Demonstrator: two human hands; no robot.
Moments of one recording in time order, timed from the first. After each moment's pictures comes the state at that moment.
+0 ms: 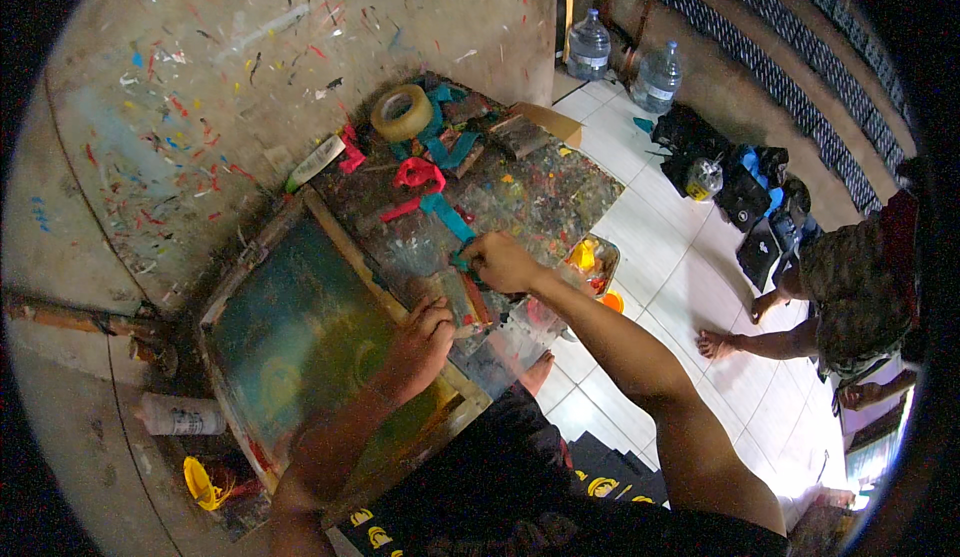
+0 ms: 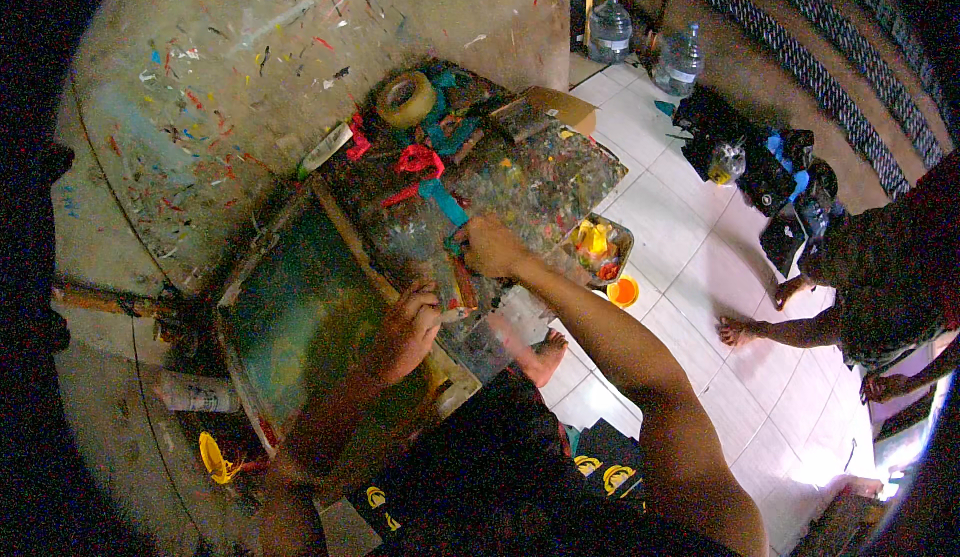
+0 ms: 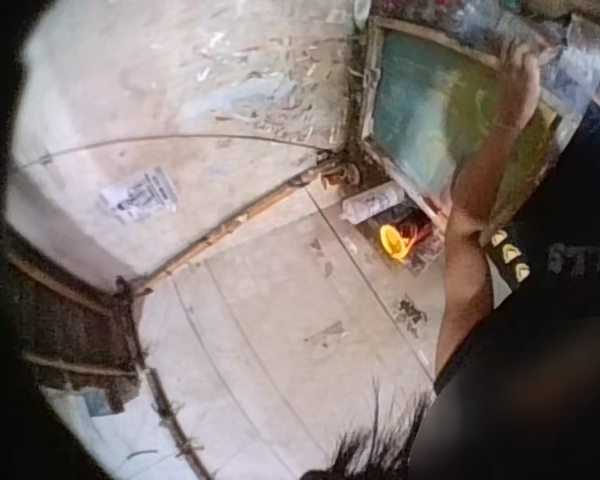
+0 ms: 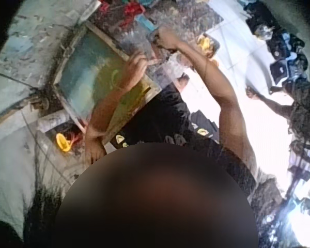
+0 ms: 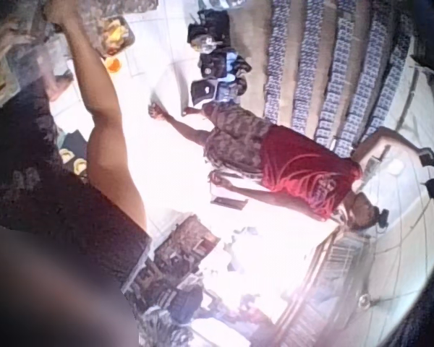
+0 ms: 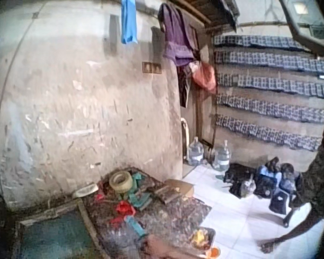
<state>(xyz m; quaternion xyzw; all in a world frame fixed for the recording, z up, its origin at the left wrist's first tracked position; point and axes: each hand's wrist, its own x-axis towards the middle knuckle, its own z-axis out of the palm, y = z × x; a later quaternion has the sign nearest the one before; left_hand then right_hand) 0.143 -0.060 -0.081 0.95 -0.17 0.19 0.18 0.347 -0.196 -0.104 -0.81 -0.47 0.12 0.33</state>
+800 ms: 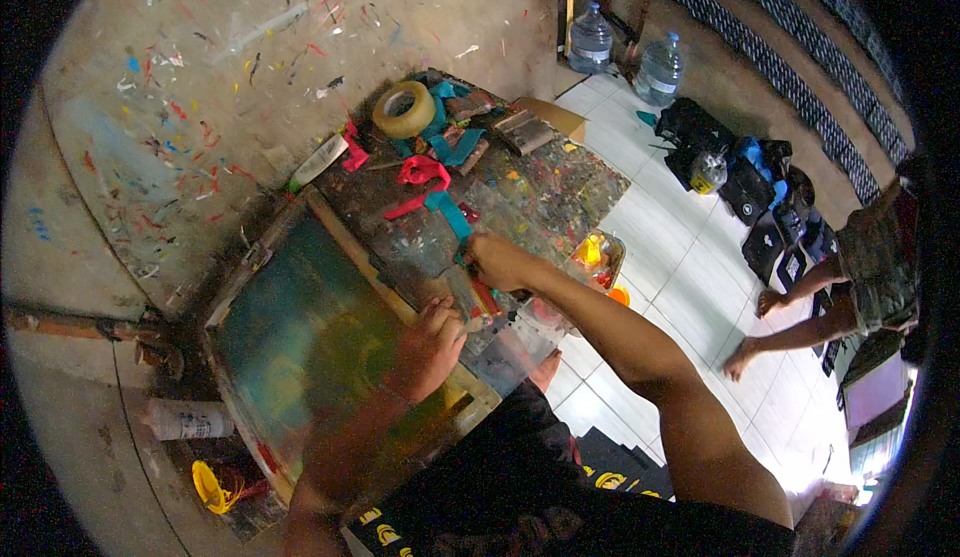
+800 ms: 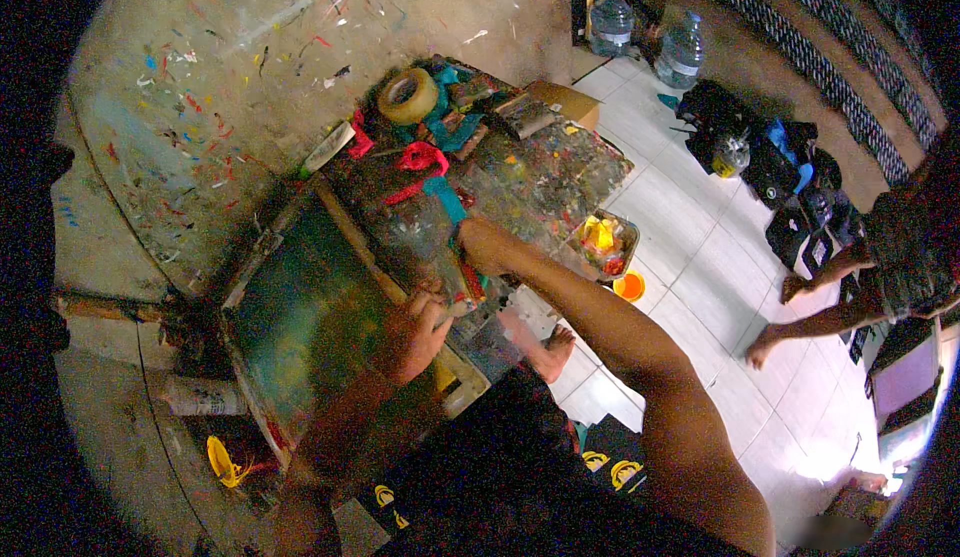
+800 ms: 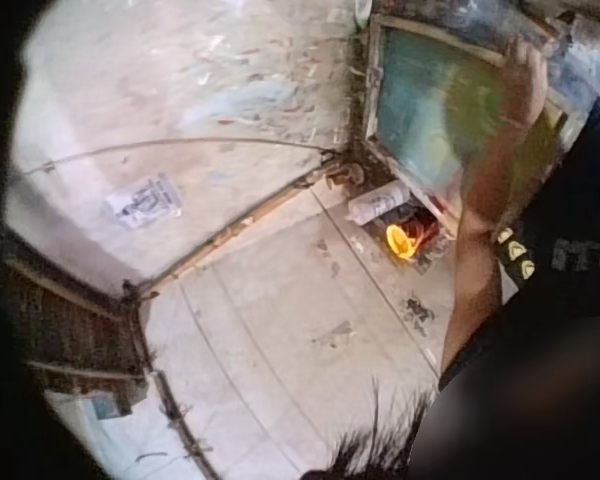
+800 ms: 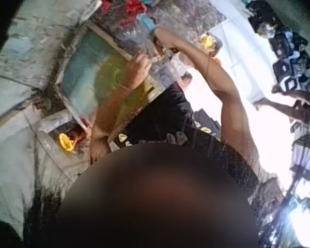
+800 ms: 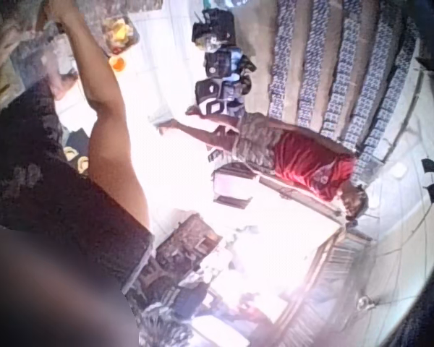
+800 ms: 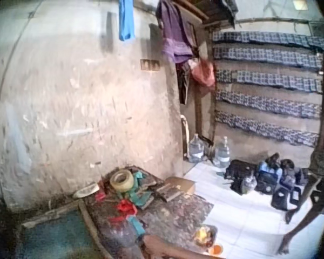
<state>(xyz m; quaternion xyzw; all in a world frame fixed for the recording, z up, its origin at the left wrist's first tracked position) 0.143 -0.064 -0.089 0.96 -0.11 0.19 0.18 0.363 -0.169 -0.130 -0.78 -0.53 0.18 0.27</state>
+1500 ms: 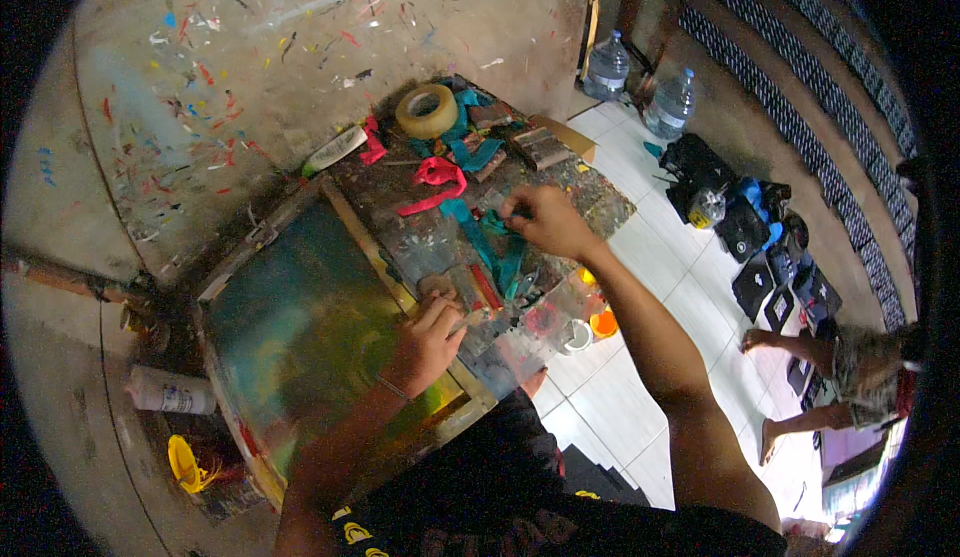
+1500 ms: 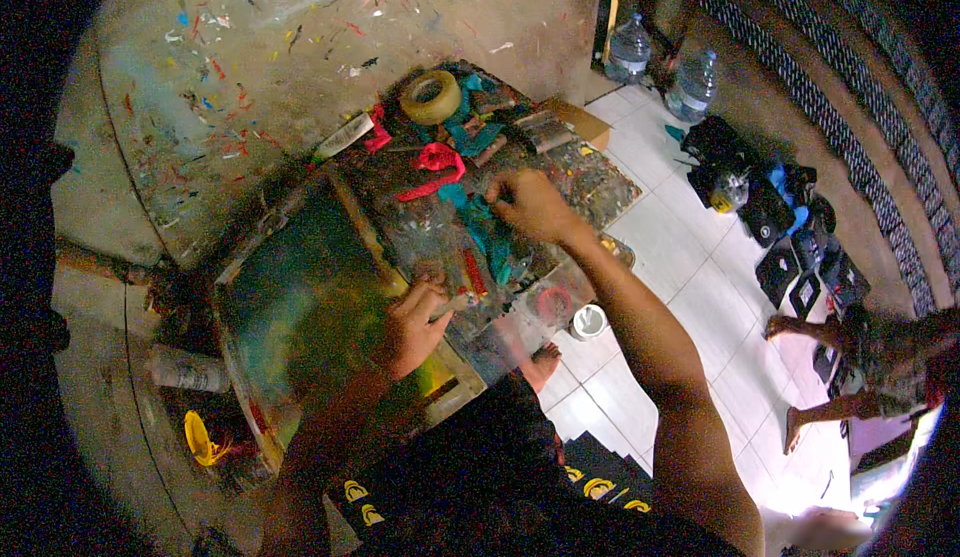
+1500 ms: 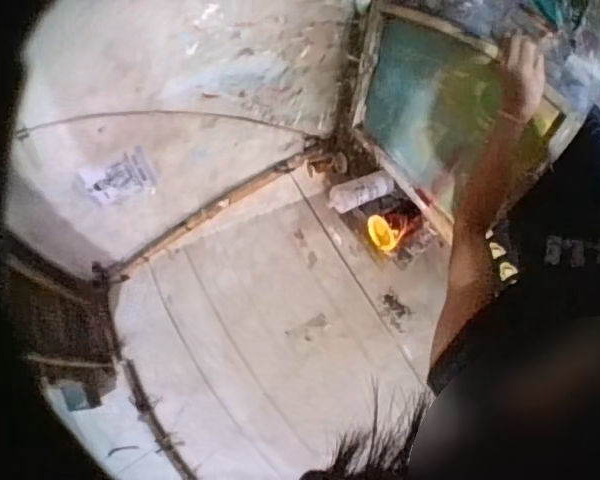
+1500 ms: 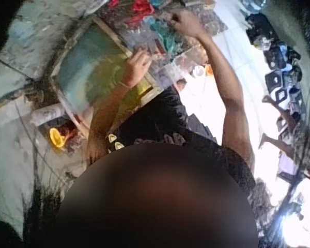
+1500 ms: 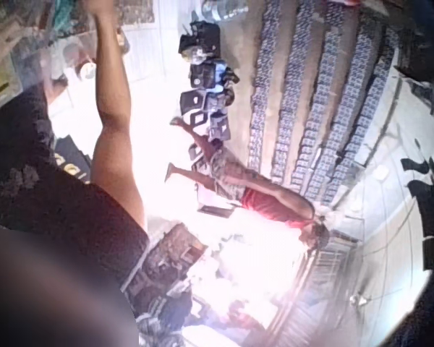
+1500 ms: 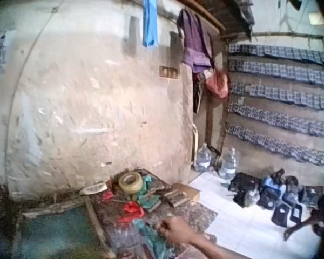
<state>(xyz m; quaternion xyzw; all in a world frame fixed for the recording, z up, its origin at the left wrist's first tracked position) 0.141 -0.066 -0.073 0.94 -0.04 0.22 0.27 0.391 -0.217 -0.021 -0.78 -0.50 0.04 0.38</state>
